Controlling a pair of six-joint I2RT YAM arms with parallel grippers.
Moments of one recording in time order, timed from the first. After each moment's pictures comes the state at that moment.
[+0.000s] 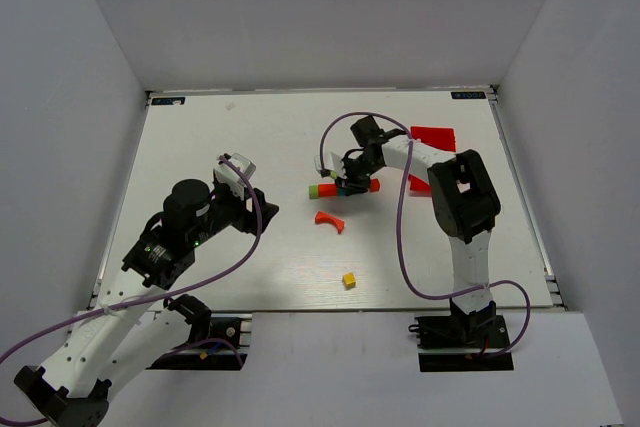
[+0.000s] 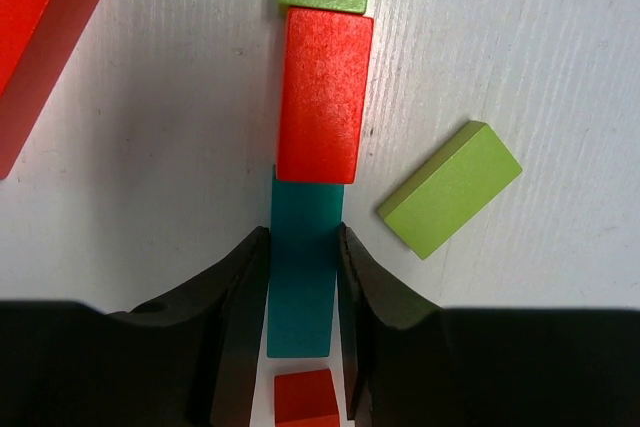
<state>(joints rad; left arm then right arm) -0.56 0.69 0.79 -0.42 0.13 -0.07 0.51 2.09 1.50 -0.64 -0.54 -1.20</state>
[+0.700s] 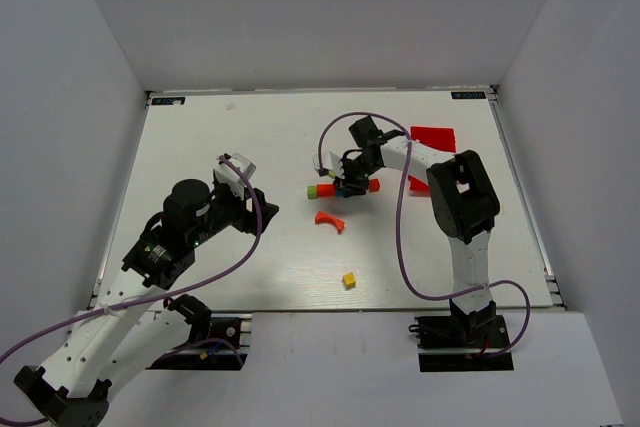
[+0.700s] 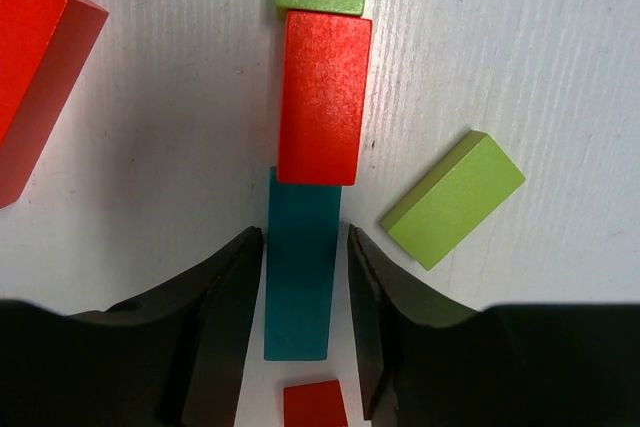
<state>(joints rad) -0.56 0.69 0.79 -0.42 0.13 -0.07 0.53 2.09 1.49 -0.62 -0.54 -1.16</state>
